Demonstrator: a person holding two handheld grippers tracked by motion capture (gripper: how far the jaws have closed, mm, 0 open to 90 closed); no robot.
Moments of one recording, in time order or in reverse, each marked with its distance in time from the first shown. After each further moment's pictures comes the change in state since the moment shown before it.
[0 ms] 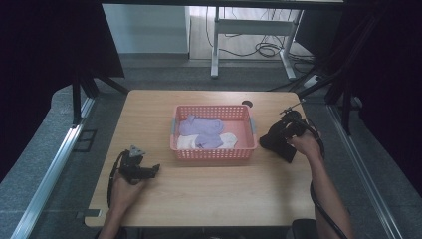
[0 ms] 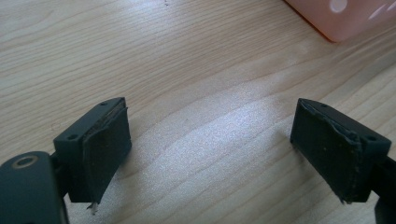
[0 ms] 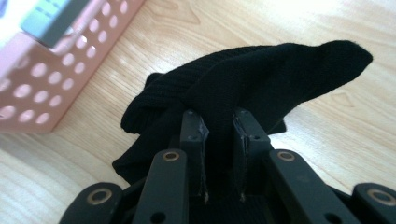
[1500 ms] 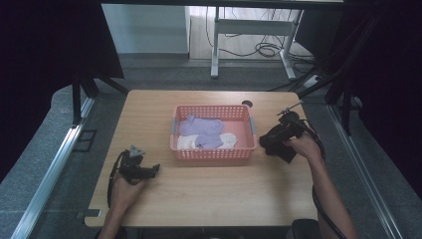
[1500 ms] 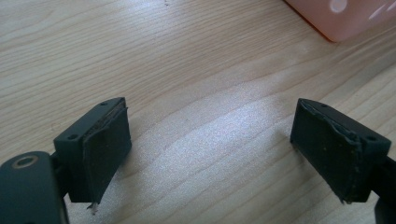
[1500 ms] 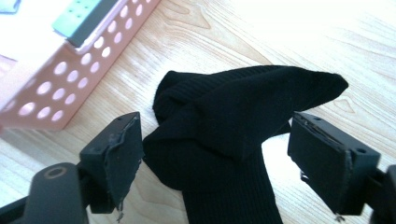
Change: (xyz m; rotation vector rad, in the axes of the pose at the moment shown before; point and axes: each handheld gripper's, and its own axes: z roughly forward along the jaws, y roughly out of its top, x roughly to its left) left arm 0.000 0.000 0.000 0.000 0.000 0.000; right arm 0.013 0.000 -0.009 -0.022 -0.022 -0.043
